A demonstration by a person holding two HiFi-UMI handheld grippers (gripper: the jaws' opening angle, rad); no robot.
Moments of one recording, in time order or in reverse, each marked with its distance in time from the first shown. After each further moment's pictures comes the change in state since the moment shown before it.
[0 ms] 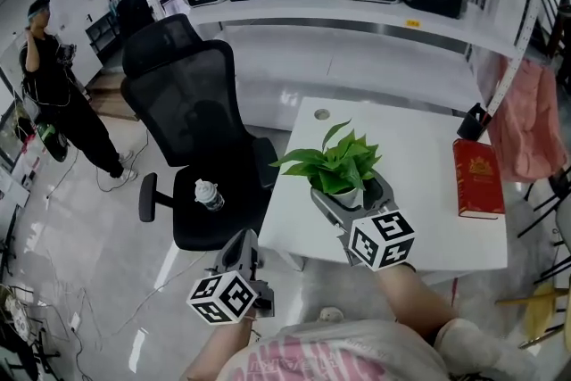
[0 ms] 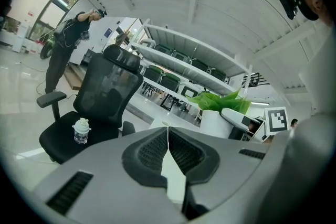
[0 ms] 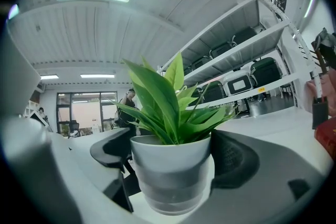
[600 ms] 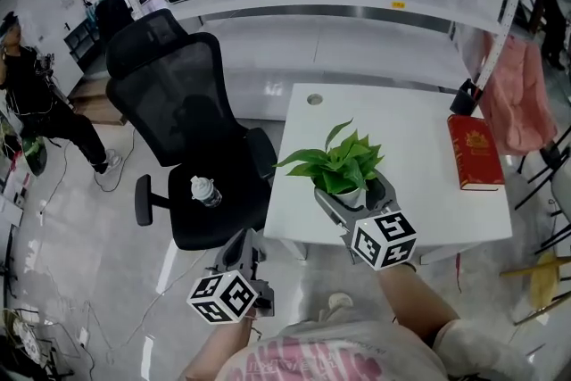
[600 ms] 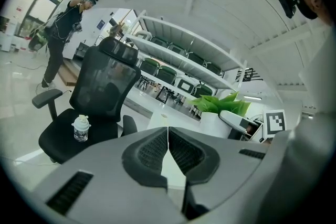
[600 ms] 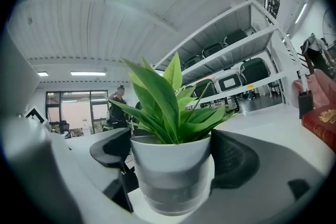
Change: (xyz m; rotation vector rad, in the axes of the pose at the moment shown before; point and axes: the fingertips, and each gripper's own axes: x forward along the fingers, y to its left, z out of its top) left arm -0.014 0.032 -0.011 0.027 0.088 -0.069; right arm -0.012 0.020 -0.039 0.022 0.002 -0.108
